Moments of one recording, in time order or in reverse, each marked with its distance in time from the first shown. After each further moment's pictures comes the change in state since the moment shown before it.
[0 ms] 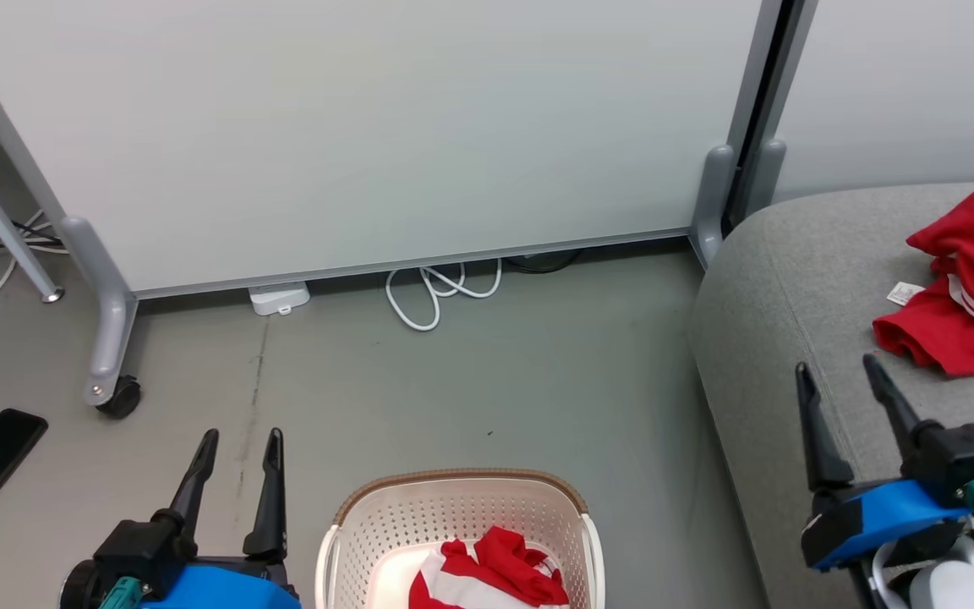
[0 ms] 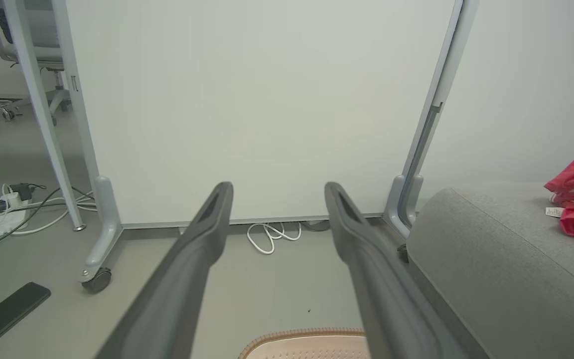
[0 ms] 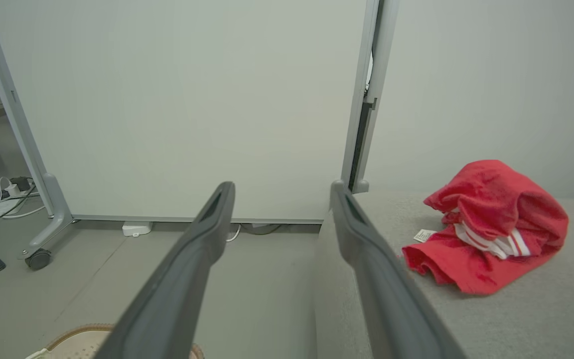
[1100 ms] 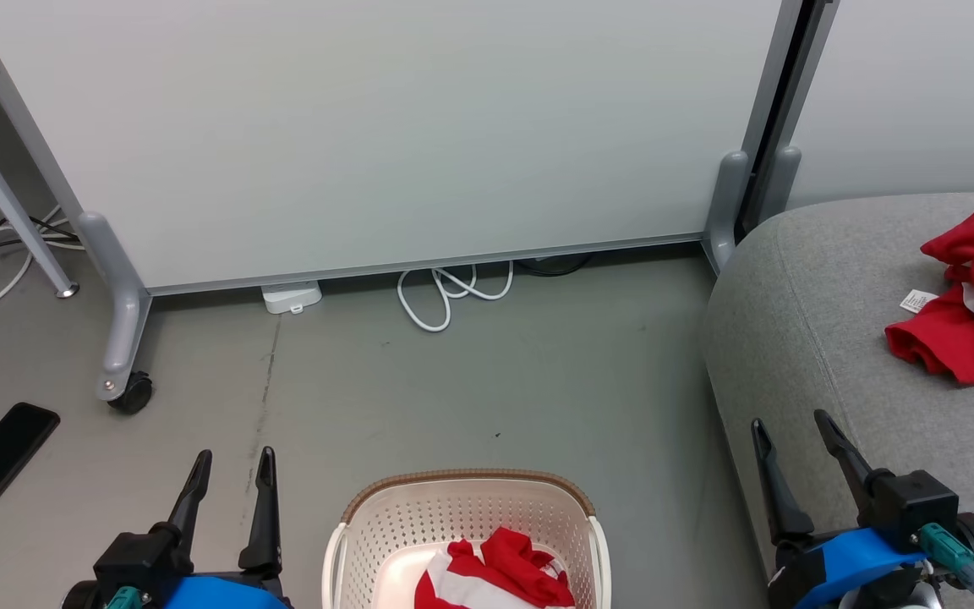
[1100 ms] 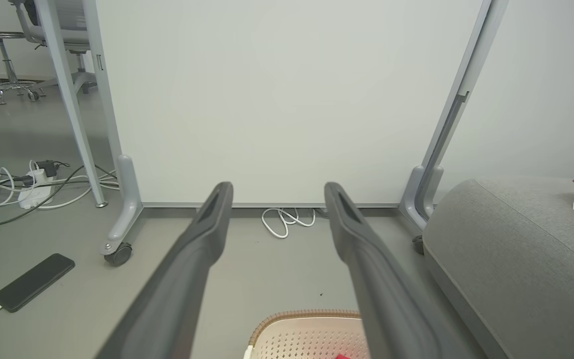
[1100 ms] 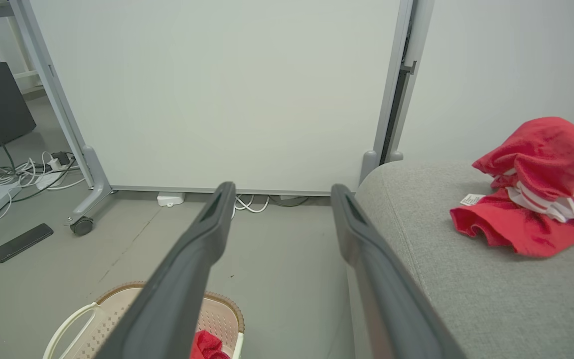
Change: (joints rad) left arm 0.008 -0.016 0.038 0.056 0.010 0.000 0.000; right arm 0.080 0.026 0.069 0.031 0.014 0.000 -0.019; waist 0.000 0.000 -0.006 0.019
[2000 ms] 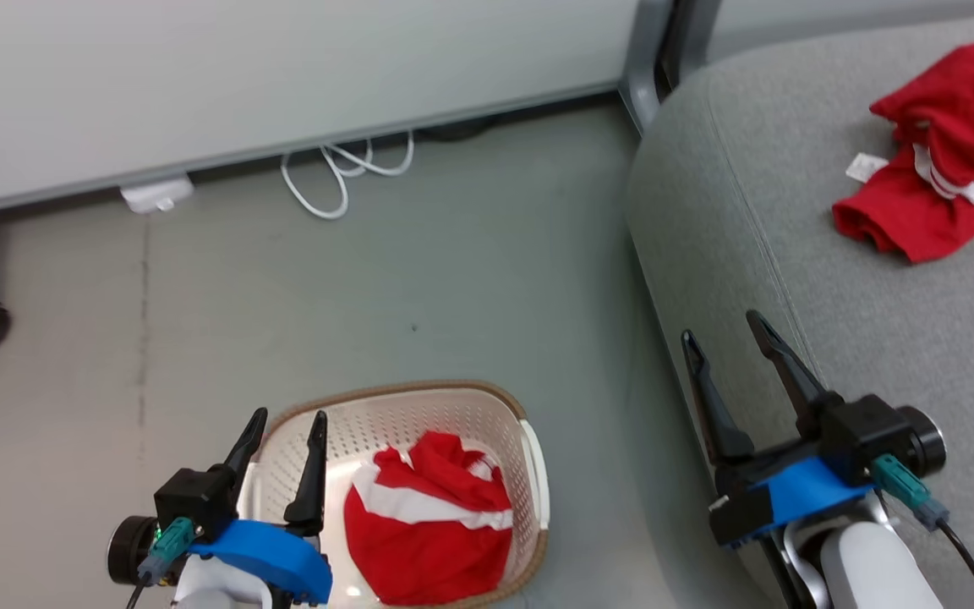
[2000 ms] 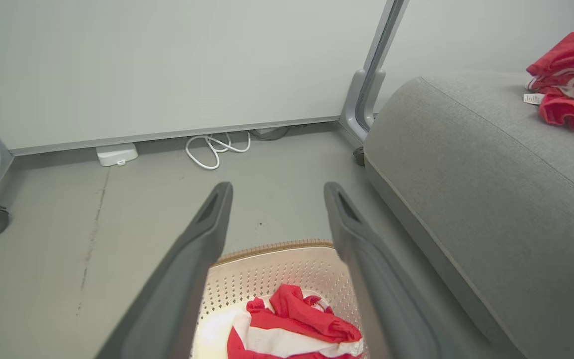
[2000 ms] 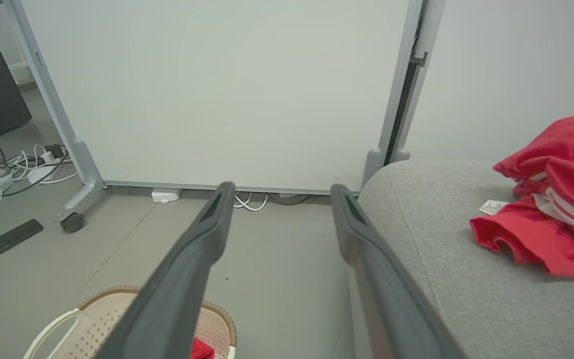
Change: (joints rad) left arm -0.162 0.023 -0.139 0.167 -0.038 0.000 -0.001; right arm -0.147 0.001 0.134 -0.048 0.001 0.000 -0.031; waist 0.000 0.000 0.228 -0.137
